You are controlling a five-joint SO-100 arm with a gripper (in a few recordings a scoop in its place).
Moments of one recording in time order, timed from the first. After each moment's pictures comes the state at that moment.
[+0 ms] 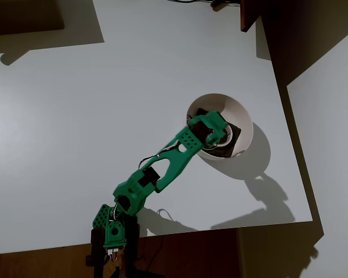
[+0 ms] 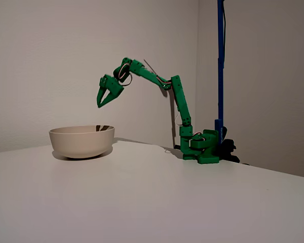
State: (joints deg) arm 51.8 84.6 50.3 76.1 7.6
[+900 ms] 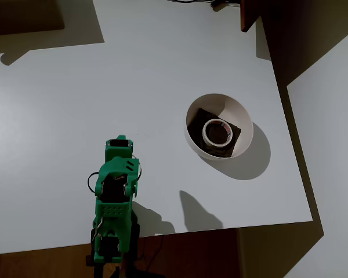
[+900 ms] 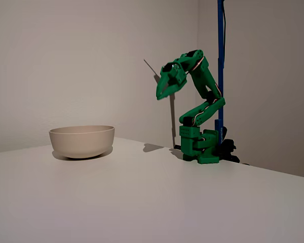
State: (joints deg) arm 8.4 162.5 114.4 84.2 0.2
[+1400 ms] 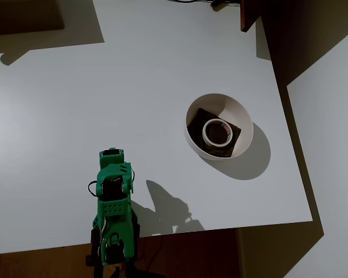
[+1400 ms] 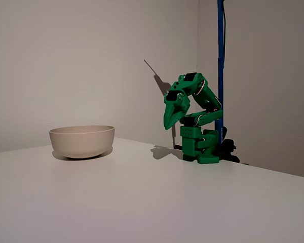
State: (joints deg) arm 0.4 180.3 146.5 76.2 0.8
